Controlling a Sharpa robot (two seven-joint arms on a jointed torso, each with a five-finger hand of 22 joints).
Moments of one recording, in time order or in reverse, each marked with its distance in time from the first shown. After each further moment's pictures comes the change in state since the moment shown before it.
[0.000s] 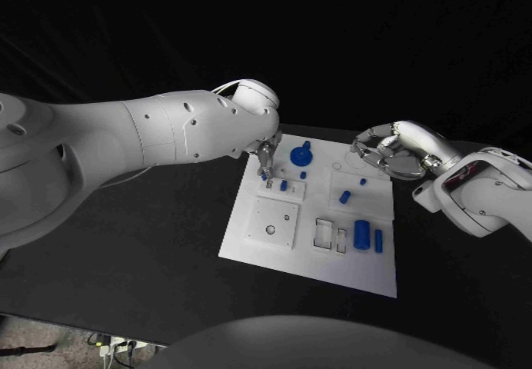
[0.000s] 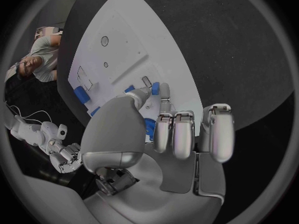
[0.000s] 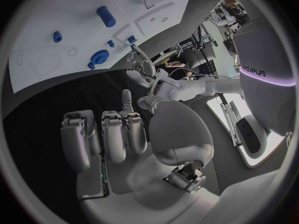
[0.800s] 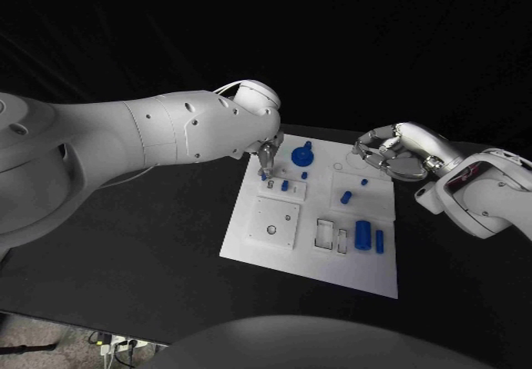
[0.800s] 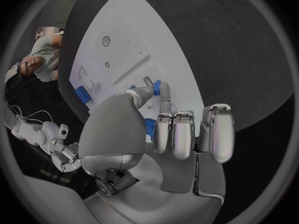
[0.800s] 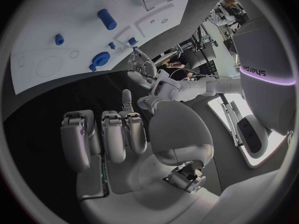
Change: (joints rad) left arm -0.001 -0.007 0.000 0.013 0.005 -0.004 0.003; left_hand 0.080 -0.036 0.156 -0.049 -0.003 0.018 -0.014 0.053 0.136 0.000 -0.015 0.000 0.000 0.000 -0.007 0.000 0.001 0.000 0.000 -0.007 0.000 0.000; right arm 0.000 -0.004 0.000 0.000 -0.002 0.015 -0.011; right_hand 0.000 0.000 0.006 0.000 0.008 0.003 -0.003 0.004 0.005 0.000 0.000 0.000 0.000 0.000 0.000 0.000 0.000 0.000 0.000 0.000 -0.009 0.000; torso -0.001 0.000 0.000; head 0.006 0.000
